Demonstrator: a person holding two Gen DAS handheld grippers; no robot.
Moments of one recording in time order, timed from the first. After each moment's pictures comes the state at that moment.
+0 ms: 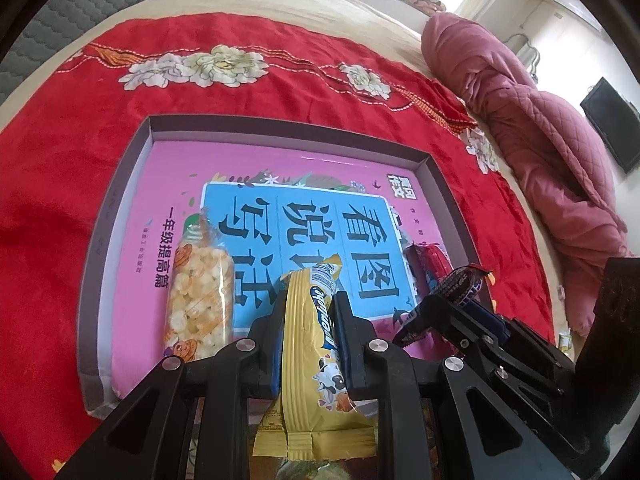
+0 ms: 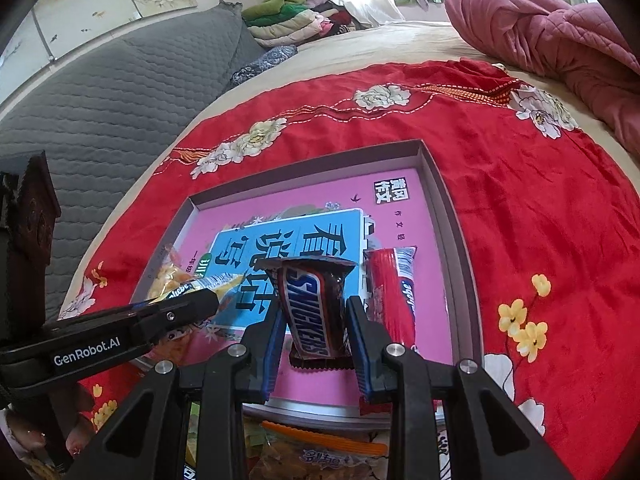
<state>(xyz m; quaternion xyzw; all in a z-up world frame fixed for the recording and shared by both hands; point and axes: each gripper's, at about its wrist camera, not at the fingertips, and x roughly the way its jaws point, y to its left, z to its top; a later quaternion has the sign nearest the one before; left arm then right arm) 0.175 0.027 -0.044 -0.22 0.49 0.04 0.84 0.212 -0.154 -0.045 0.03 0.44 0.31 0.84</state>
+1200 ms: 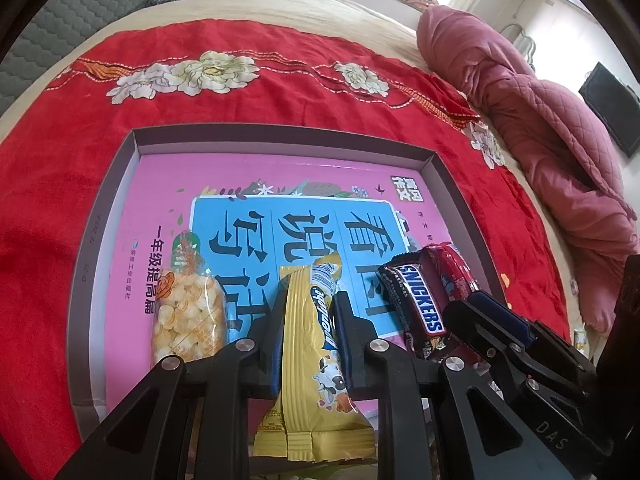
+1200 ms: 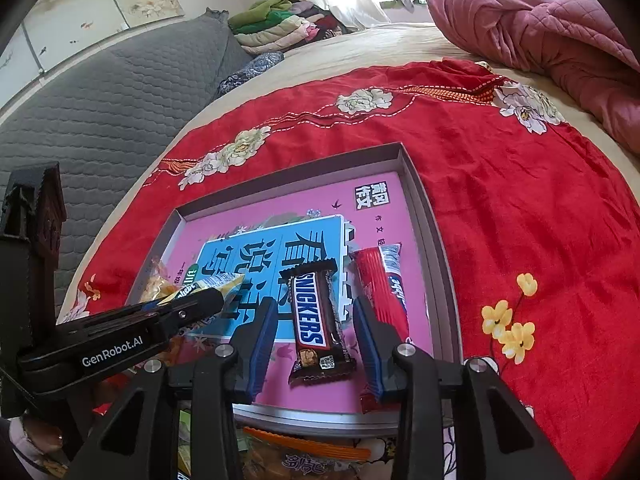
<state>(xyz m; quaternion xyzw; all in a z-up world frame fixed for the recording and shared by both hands) 0.187 0.022 -0.052 -0.19 0.48 0.05 0.85 0.218 -0.162 -0.046 0.04 0.44 0.29 0.85</state>
